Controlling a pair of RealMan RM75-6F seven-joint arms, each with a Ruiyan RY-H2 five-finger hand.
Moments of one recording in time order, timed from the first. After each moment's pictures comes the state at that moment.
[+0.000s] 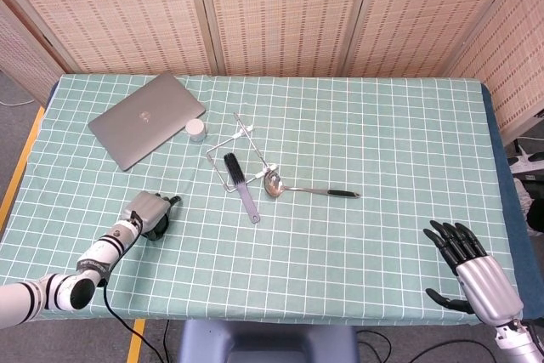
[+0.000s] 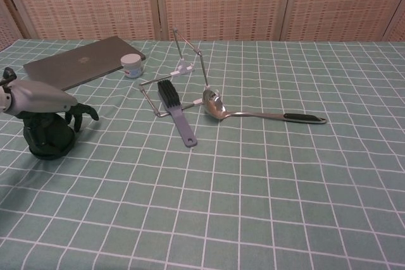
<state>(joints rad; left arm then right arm) -0.94 -1.30 0.09 -1.49 0.79 0.63 0.54 0.06 -1.03 -0.10 -1.65 -1.80 1.54 0.07</state>
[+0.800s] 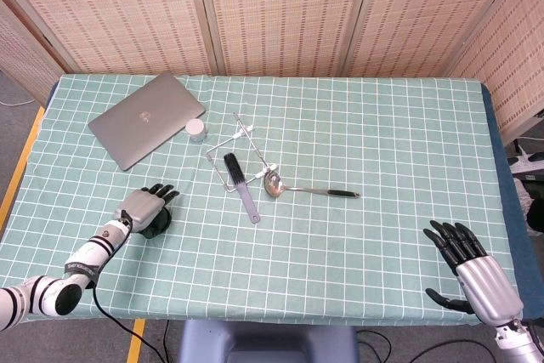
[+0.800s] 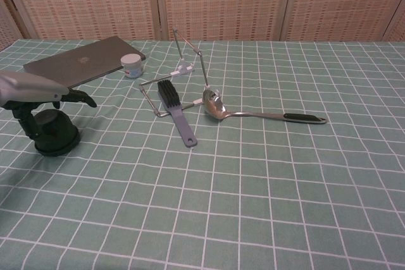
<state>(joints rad) -0.90 -1.23 0.08 -1.54 0.92 0.66 0.40 0.06 -1.03 -0.10 -1.65 -1.80 1.53 0.07</state>
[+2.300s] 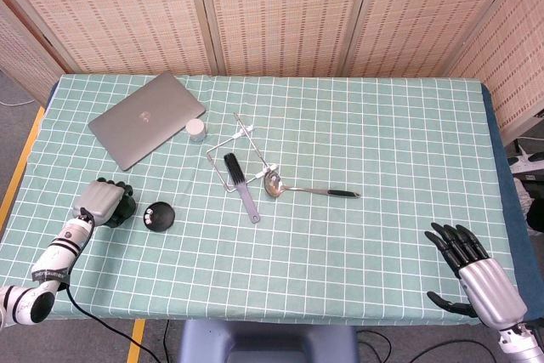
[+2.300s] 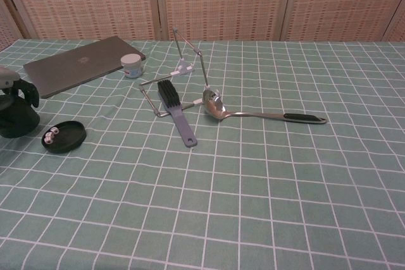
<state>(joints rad) -0.73 -1.25 0.05 -1.33 1.05 0.77 0.28 0.05 -1.01 -0.12 -1.65 -1.83 1.55 0.10</state>
